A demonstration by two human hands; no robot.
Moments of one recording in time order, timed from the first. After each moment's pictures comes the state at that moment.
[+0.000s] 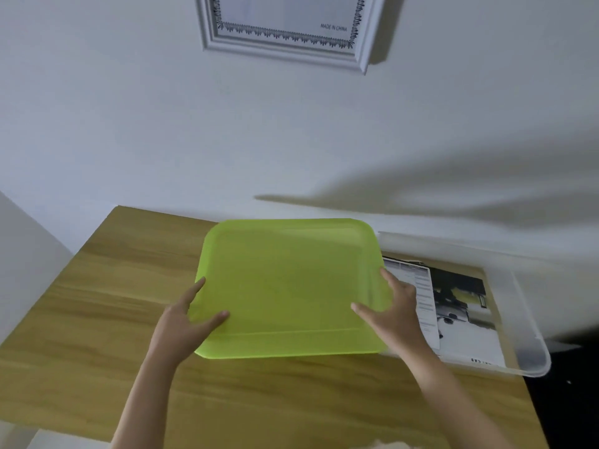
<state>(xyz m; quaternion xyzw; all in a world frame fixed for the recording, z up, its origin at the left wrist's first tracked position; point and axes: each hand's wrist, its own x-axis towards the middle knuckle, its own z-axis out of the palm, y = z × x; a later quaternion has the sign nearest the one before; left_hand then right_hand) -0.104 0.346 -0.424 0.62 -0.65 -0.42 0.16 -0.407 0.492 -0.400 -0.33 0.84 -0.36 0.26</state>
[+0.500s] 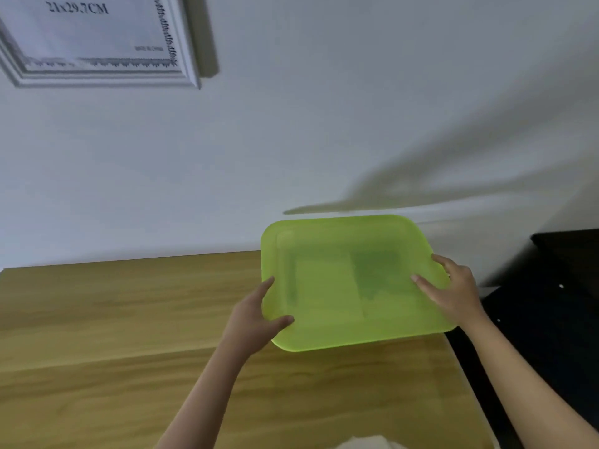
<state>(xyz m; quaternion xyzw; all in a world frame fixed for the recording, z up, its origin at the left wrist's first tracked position) -0.317 0.424 -0.412 0.41 -0.78 -0.46 0.08 -0.607 0.641 -0.403 -0.20 0.91 -0.35 0.13</state>
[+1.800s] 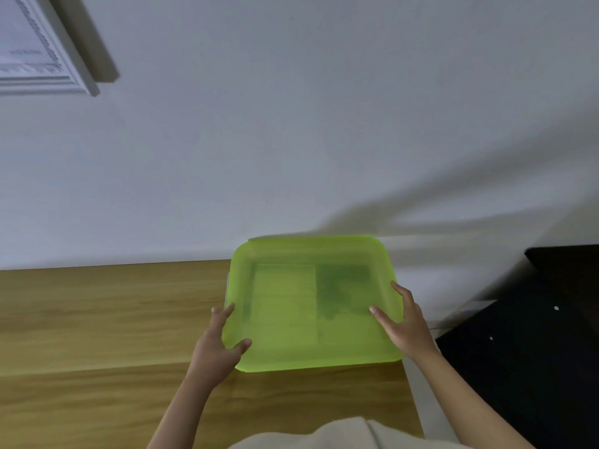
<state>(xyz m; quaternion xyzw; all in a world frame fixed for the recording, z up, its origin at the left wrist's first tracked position) -0.366 0.459 -0.461 0.50 -0.73 -0.46 0.10 -0.659 0.659 -0.472 -0.23 0.85 -0.39 0.26</state>
